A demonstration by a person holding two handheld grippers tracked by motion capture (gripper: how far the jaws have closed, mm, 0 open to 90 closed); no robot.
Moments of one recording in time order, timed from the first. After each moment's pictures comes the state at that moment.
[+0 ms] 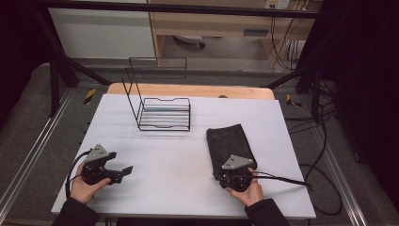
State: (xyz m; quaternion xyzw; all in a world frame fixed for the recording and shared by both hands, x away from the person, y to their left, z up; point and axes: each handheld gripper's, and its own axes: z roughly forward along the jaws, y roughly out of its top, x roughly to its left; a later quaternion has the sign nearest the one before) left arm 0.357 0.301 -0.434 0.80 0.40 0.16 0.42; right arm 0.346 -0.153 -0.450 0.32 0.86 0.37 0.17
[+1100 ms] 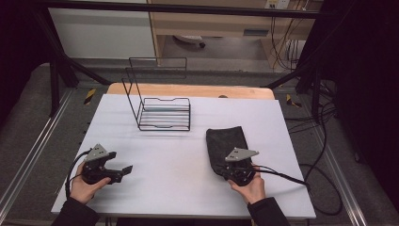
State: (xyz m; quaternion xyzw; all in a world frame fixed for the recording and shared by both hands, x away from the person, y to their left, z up) left arm 0.358 0.301 -0.434 0.80 0.40 0.16 0.42; right arm 0.351 -0.154 -0.419 0.34 0.84 0.41 0.12
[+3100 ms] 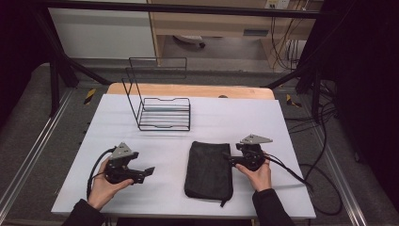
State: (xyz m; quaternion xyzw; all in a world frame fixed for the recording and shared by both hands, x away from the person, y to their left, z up) left arm 0.355 0.222 -0.412 0.82 0.37 0.13 0.42; right arm 0.399 -0.194 -0.429 0.43 0.78 0.42 0.16
